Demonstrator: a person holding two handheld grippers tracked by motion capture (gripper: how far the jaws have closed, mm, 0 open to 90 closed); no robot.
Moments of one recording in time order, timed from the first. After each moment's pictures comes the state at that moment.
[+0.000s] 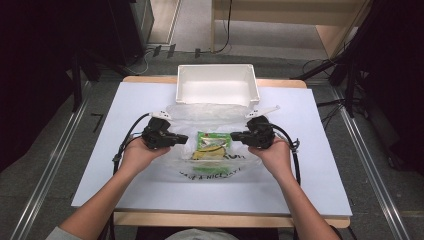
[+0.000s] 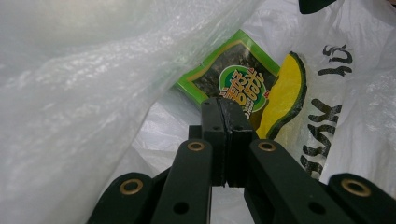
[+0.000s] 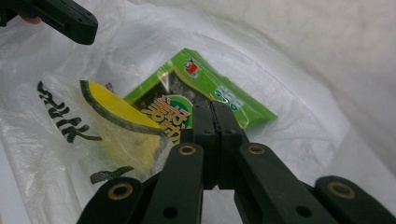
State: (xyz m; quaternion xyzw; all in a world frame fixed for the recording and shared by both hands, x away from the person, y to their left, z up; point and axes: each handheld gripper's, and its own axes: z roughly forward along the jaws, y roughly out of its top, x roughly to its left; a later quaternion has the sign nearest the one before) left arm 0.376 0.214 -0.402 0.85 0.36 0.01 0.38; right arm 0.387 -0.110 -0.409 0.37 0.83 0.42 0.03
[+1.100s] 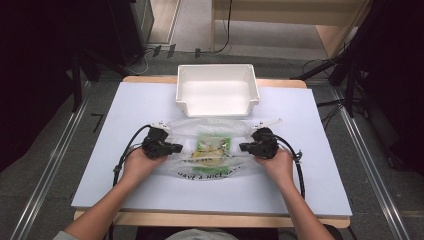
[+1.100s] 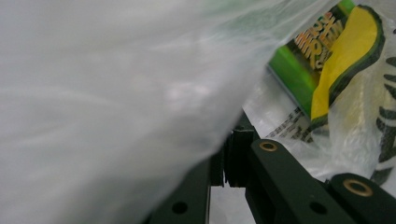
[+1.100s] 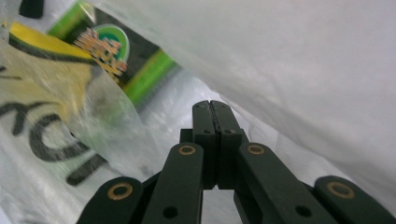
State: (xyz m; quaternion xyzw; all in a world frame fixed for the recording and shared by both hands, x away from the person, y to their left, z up) left arm 0.375 0.230 -0.453 0.84 0.42 0.02 0.34; right arm 0.386 -0.131 -0.464 0.43 0.83 0.36 0.03
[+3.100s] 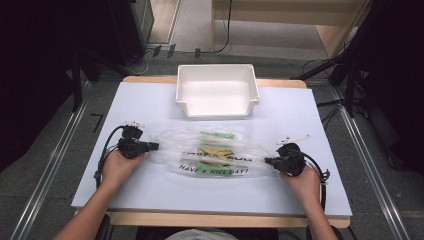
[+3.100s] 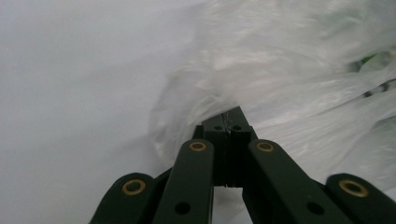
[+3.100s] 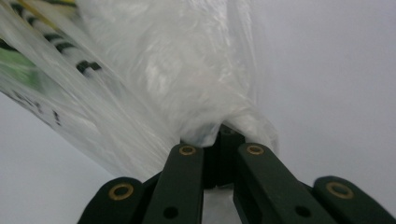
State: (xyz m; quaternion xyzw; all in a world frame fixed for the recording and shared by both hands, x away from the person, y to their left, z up) left arm 0.371 0.294 -0.448 0.79 0.51 0.04 0.33; right arm 0.338 -0.197 -0.466 0.48 0.81 0.33 0.05
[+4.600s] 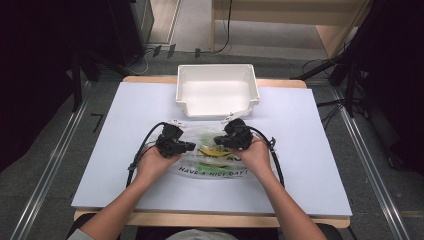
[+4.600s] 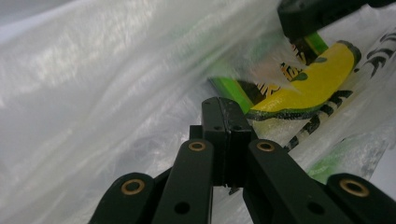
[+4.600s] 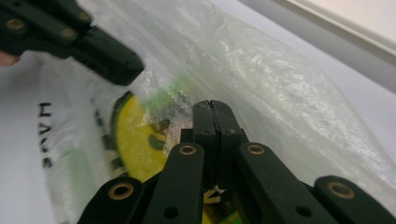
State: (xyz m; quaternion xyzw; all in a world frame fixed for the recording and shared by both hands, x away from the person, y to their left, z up) left arm 0.374 0.184 -0.438 0.84 0.42 0.02 0.33; right arm 0.399 -0.055 -0.434 0.34 0.86 0.38 0.02
